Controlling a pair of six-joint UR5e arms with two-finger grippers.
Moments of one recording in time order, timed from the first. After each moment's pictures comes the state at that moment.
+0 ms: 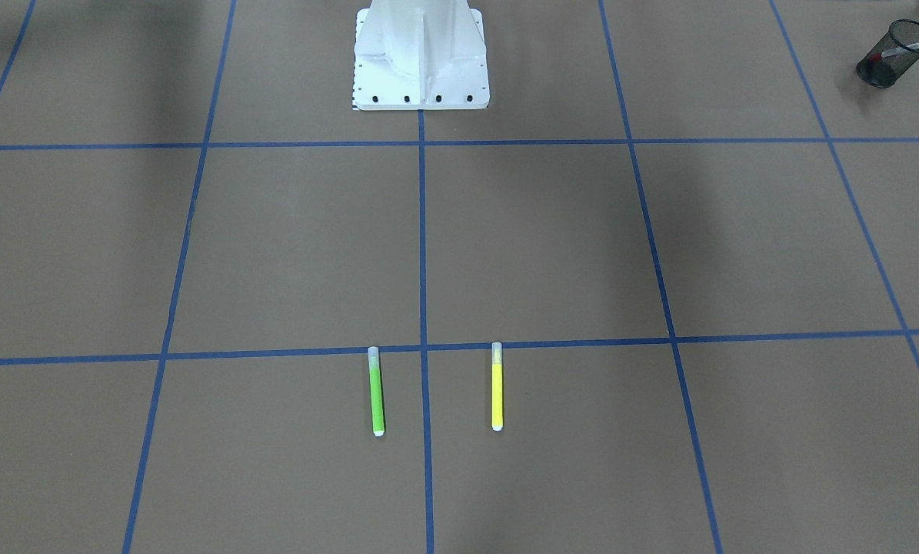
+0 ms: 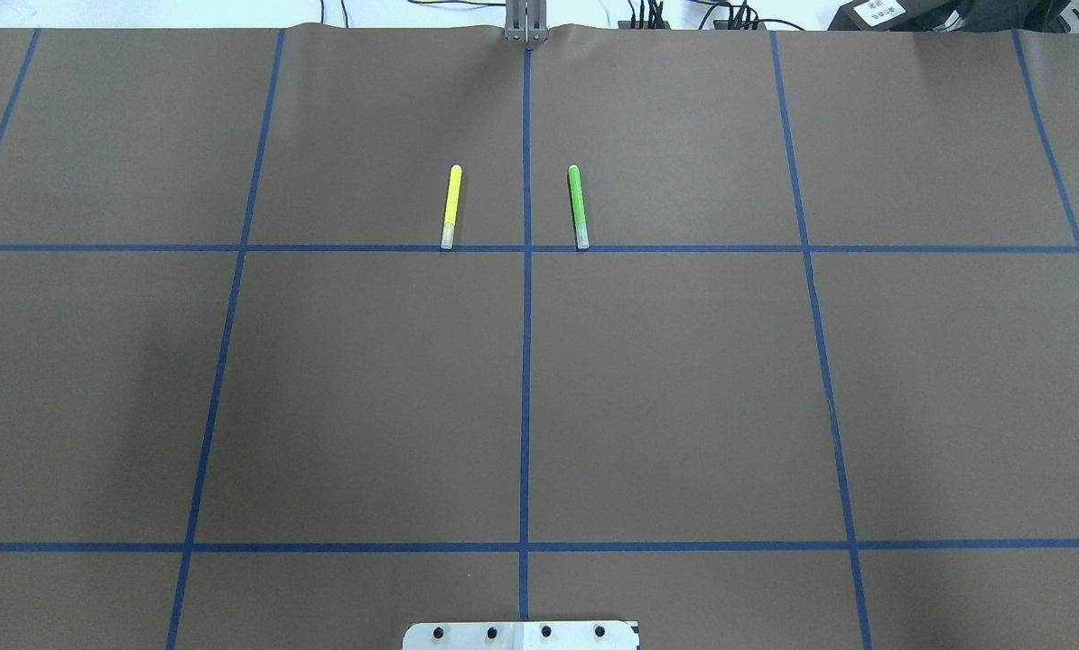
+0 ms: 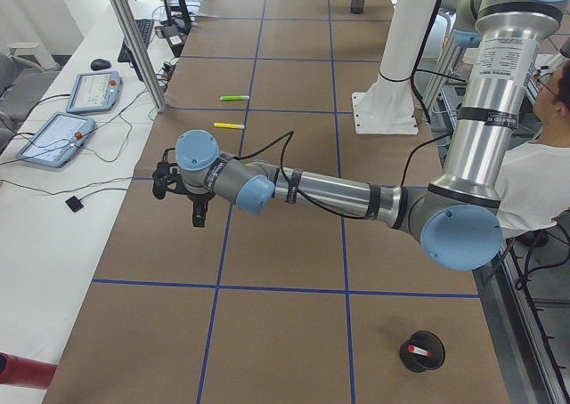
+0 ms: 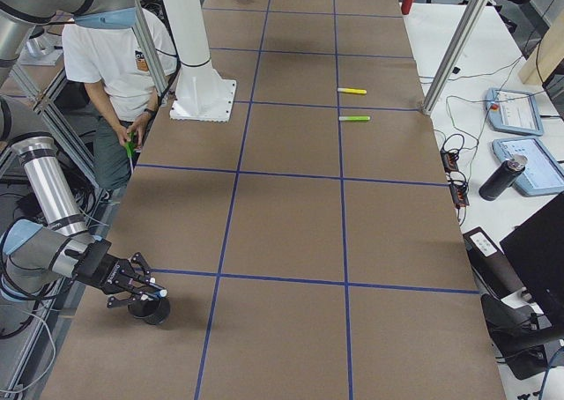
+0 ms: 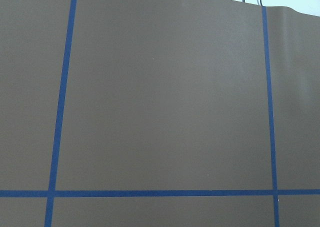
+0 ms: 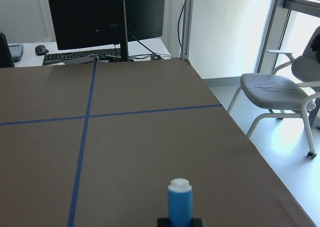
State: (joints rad) left arm -1.49 -1.76 -1.55 -1.92 -2.51 -0.49; right arm 1.97 -2.45 1.39 0.49 2.11 0.60
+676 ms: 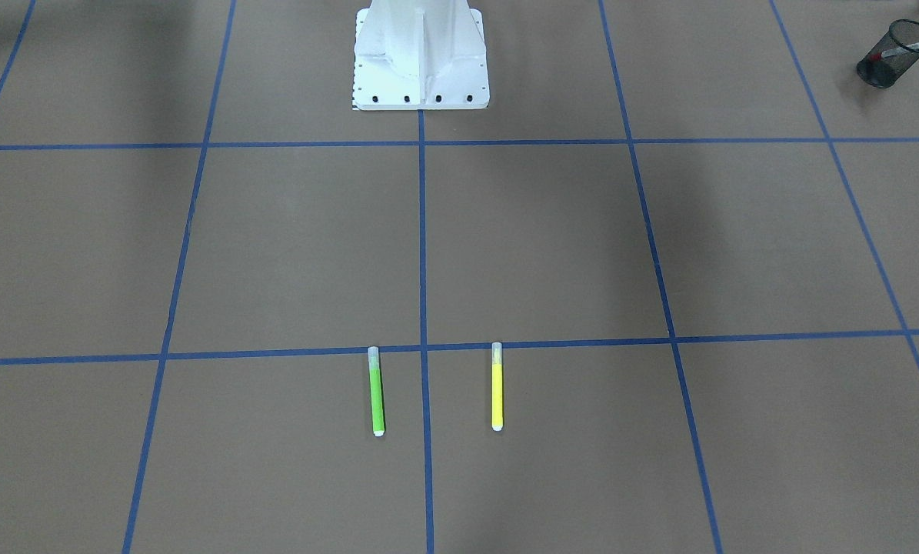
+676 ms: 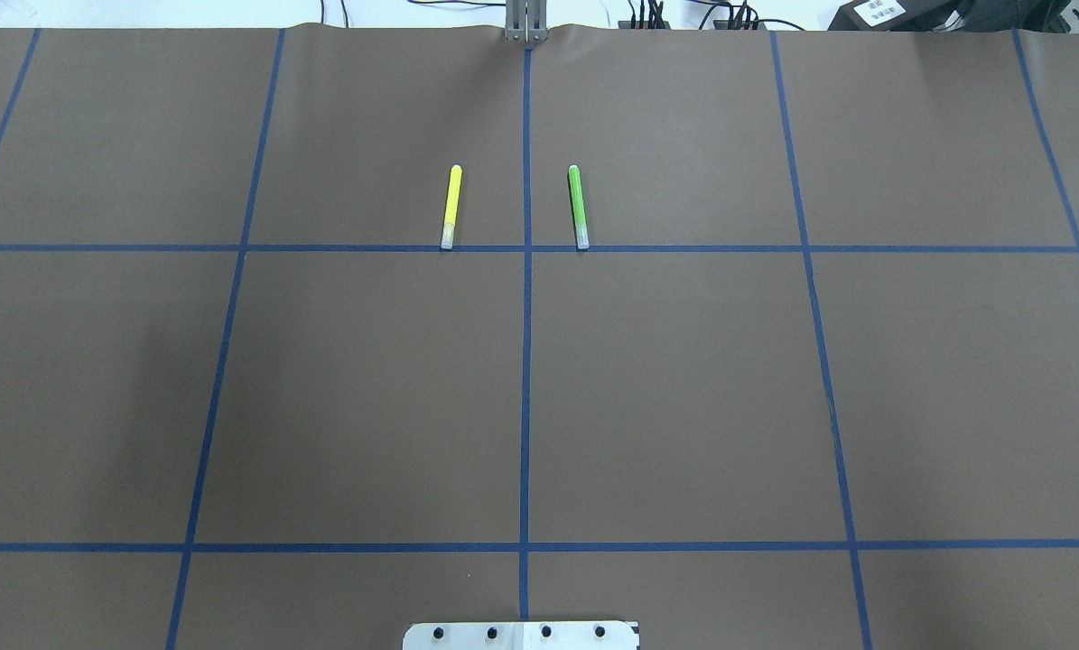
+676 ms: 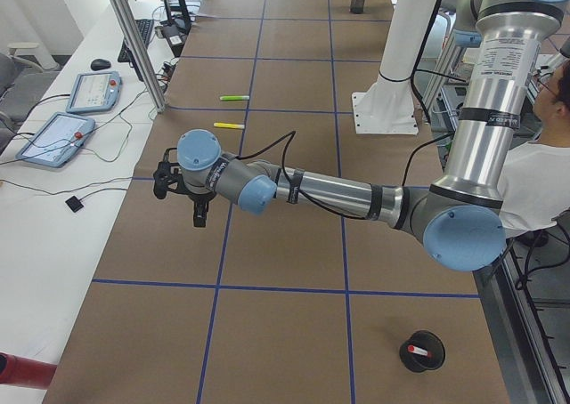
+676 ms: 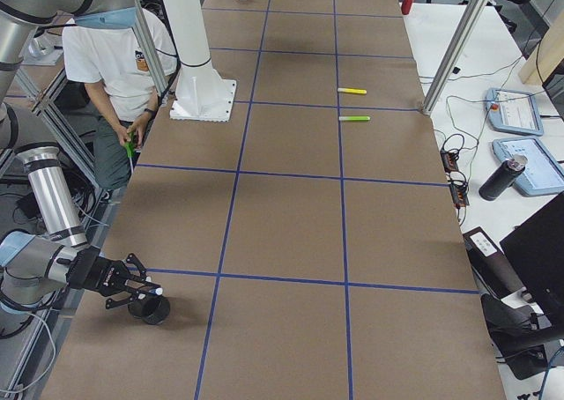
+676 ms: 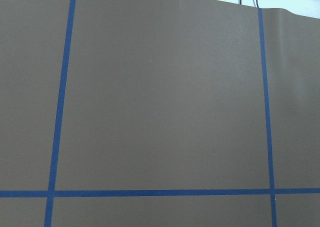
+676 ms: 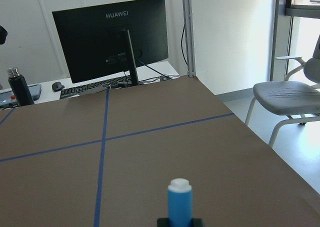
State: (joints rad) left arm -1.50 -1.75 -1.56 -1.92 -2.51 -0.49; right arm 1.98 -2.38 1.24 0.68 2.18 0.70
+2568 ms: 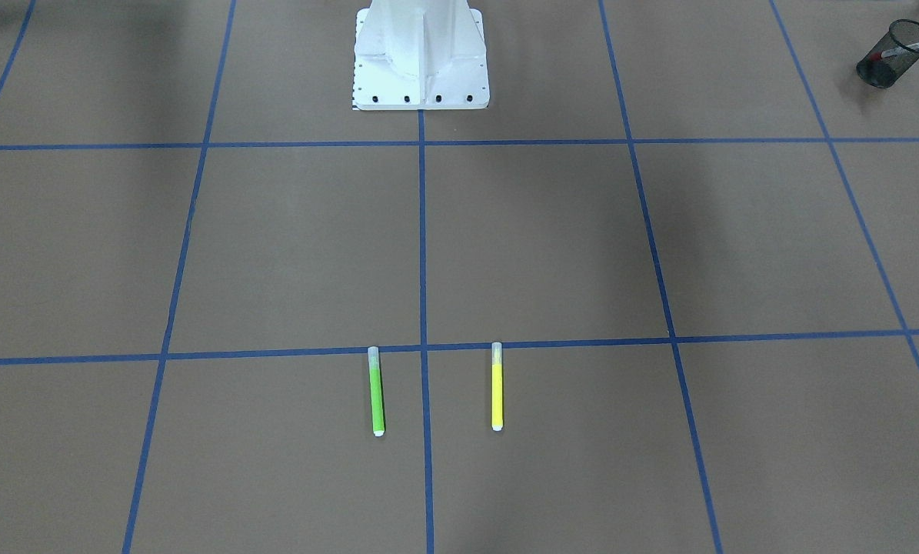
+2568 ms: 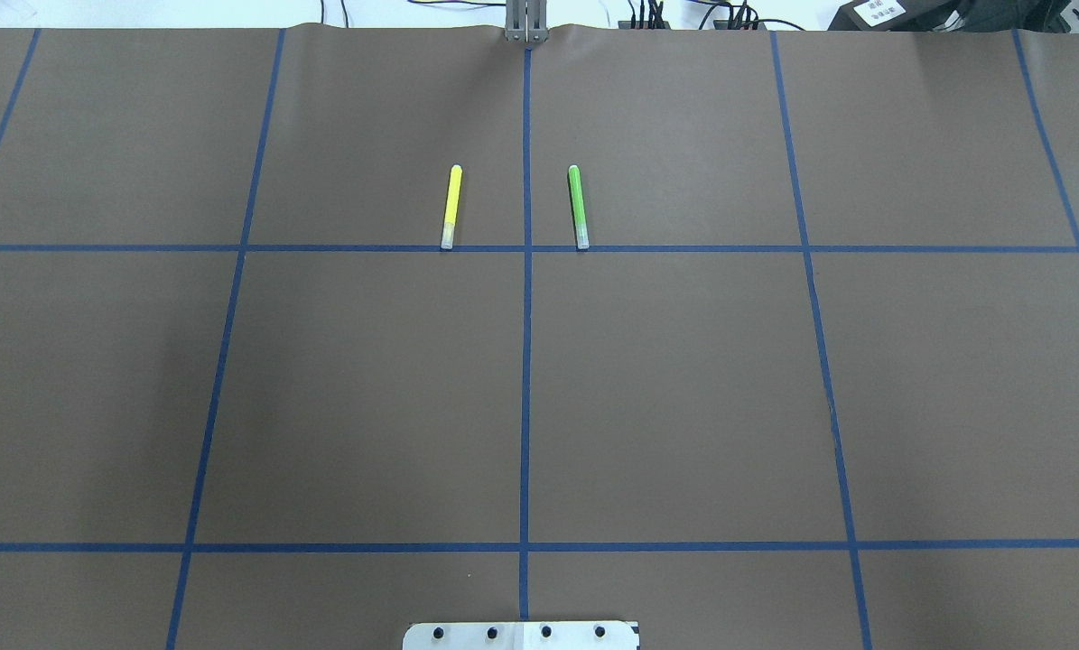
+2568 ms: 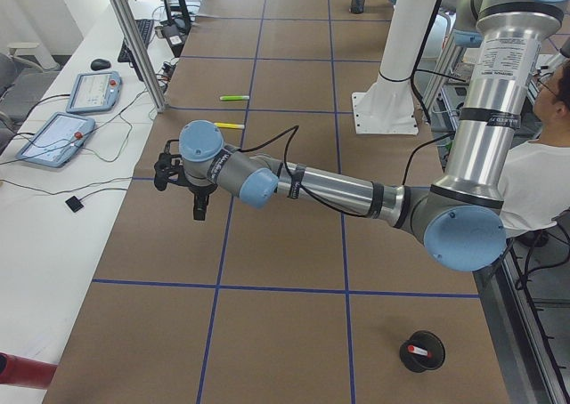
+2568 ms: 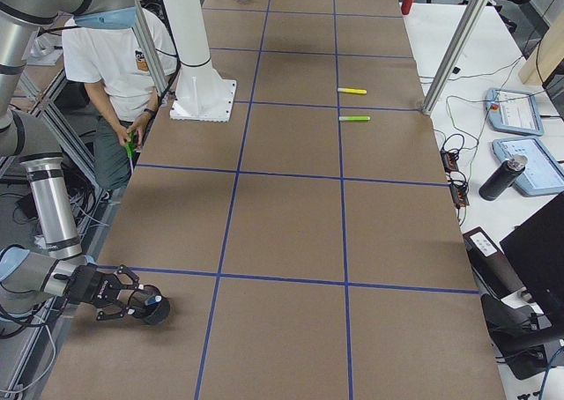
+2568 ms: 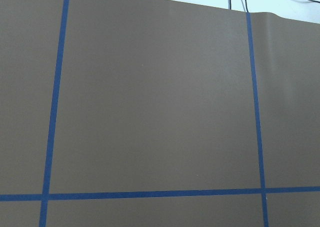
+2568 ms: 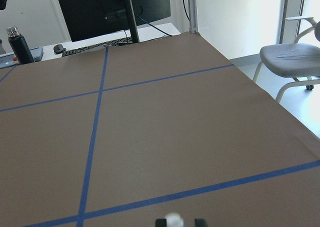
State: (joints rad) left arm -1.50 -1.75 -1.61 -1.89 -2.51 -0.49; right arm 2.00 -2.34 1.05 0.71 2.25 0.63
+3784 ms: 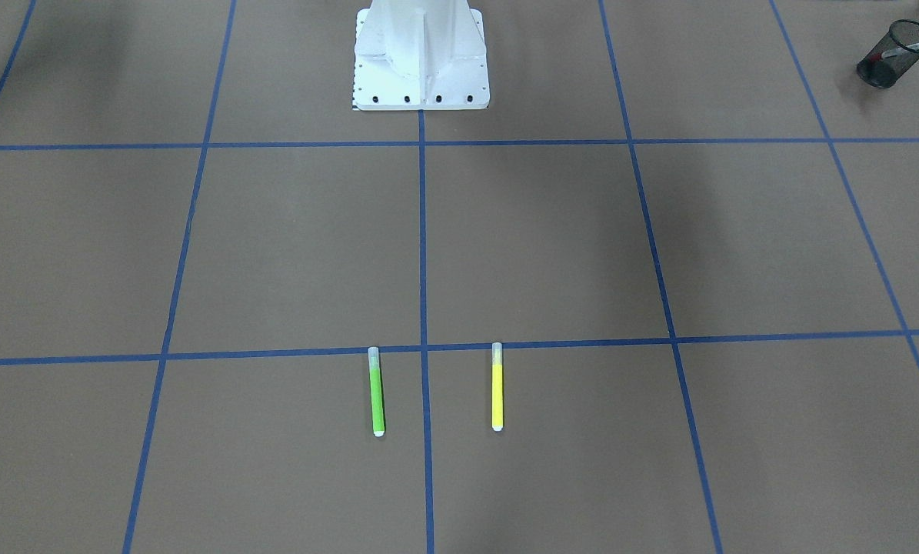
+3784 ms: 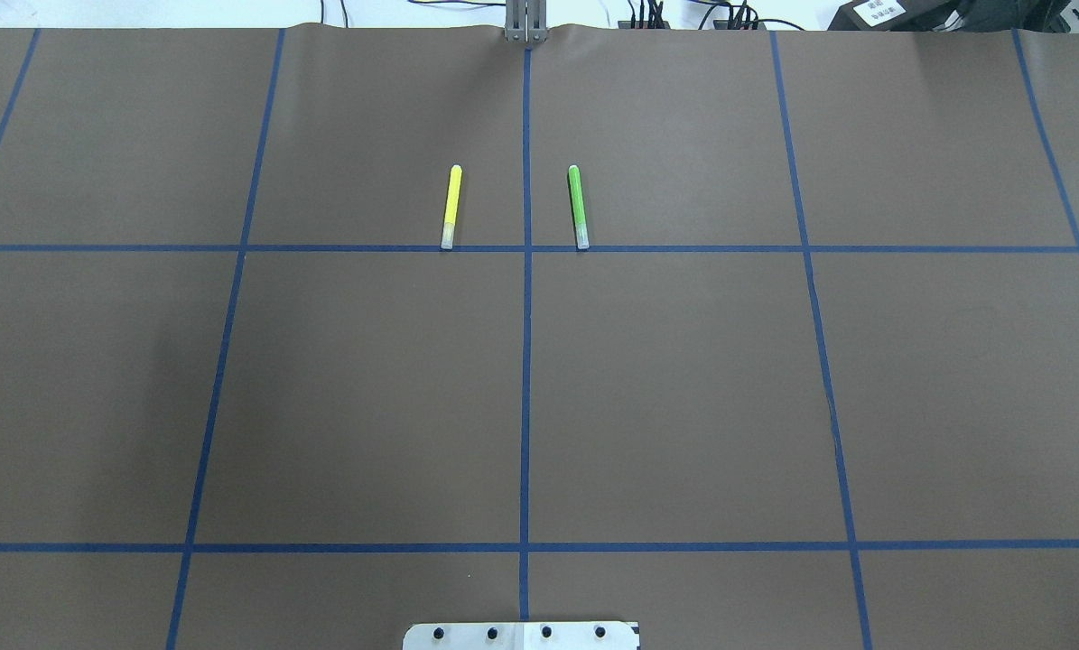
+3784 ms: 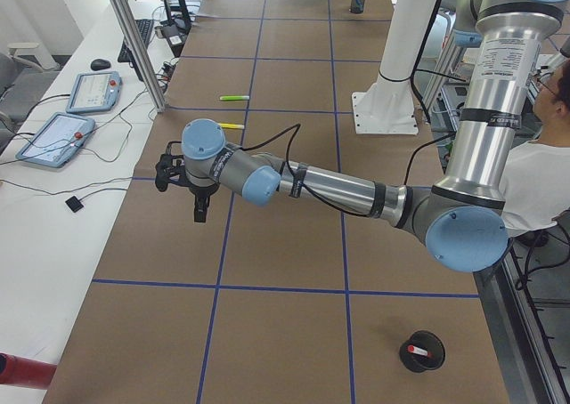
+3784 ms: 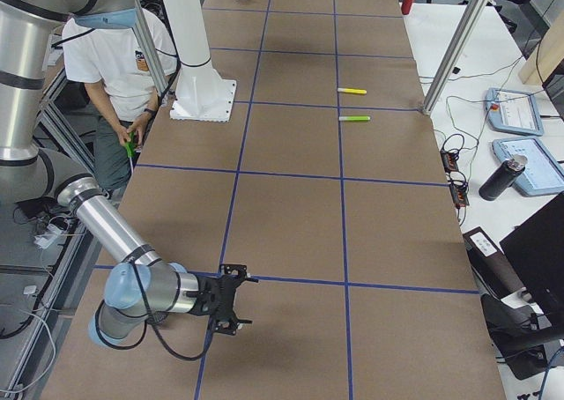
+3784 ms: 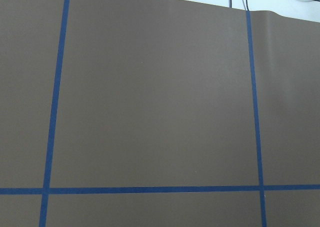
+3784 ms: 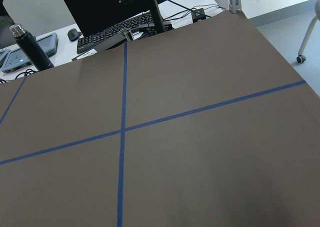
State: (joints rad) left arm -1.49 -1.74 -1.62 -1.87 -2.45 -0.47; right arm 1.84 -1.95 1.32 -0.10 2.46 0.64
